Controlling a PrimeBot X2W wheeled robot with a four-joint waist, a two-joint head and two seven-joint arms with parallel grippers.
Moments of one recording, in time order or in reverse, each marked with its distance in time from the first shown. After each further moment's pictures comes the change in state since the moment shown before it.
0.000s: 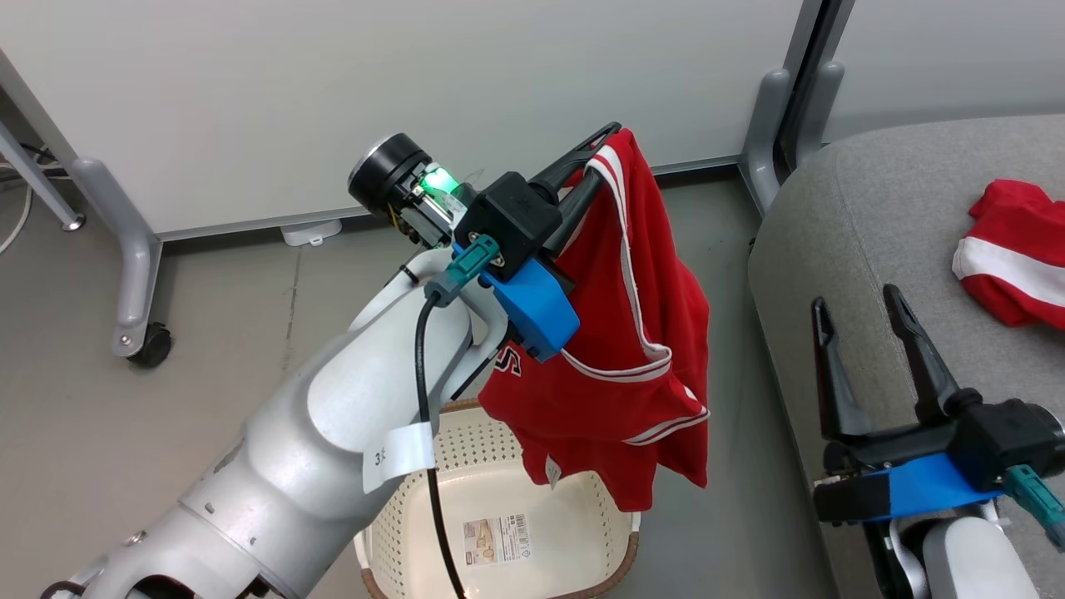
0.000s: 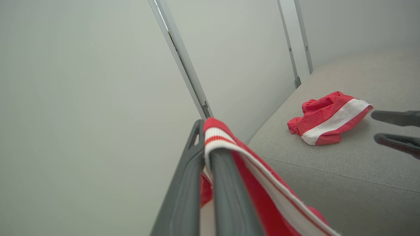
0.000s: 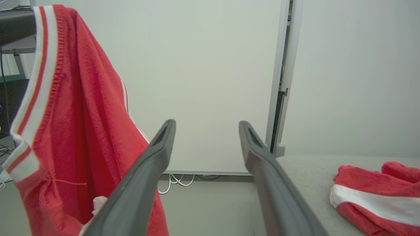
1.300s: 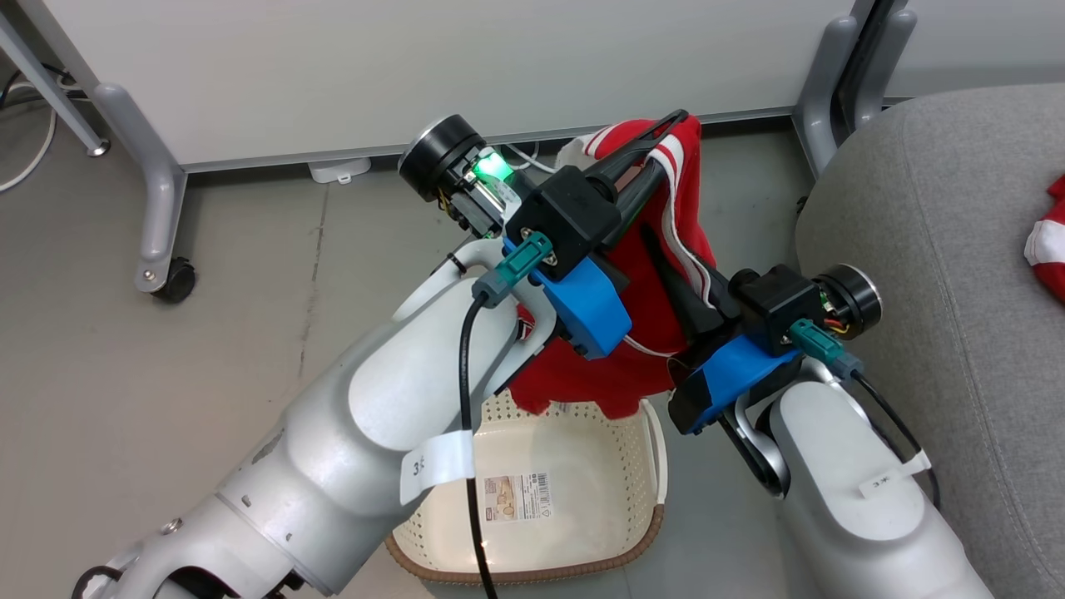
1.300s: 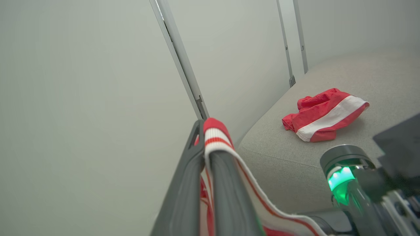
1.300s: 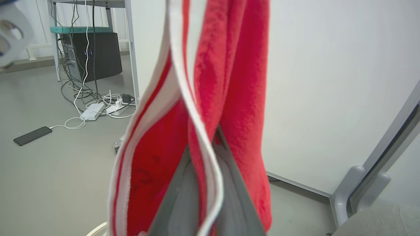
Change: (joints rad) left arm -0.024 -0.063 -0.005 -0.022 0.021 -0.011 0.000; right arm -0.438 0.012 0.356 0.450 -0.017 0.000 0.000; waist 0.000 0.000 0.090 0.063
